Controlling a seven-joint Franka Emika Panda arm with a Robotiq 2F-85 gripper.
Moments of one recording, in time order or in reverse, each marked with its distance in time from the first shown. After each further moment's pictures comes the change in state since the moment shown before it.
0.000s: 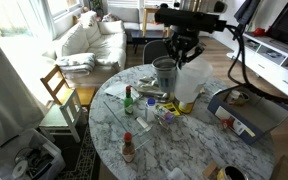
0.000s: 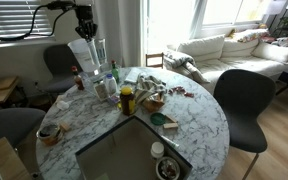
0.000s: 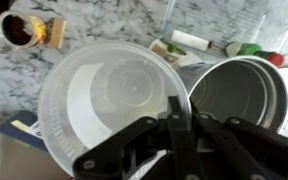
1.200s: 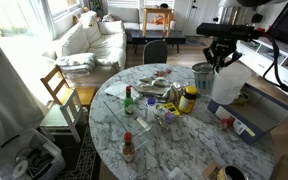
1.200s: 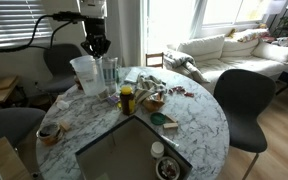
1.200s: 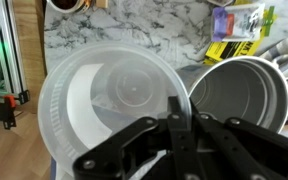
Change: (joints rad) arm -0.180 -0.139 -0.063 -0.245 -0.048 -0.005 0.009
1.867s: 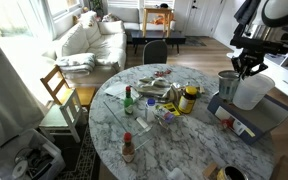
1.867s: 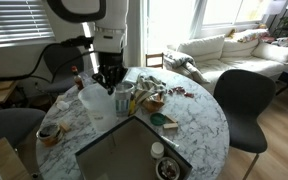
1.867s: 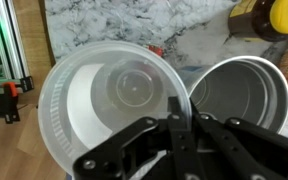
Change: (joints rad) arm -0.170 -0.065 -0.133 -0.220 0.028 0.163 -0.189
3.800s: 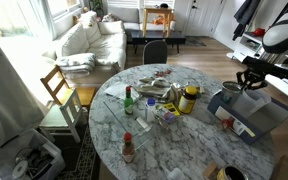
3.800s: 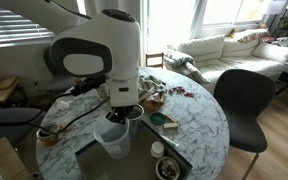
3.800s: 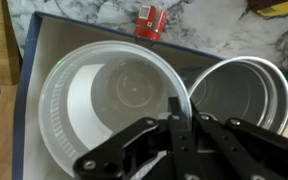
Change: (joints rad) arm -0.094 0.087 -0.078 -0.155 0.142 0.298 -0.374
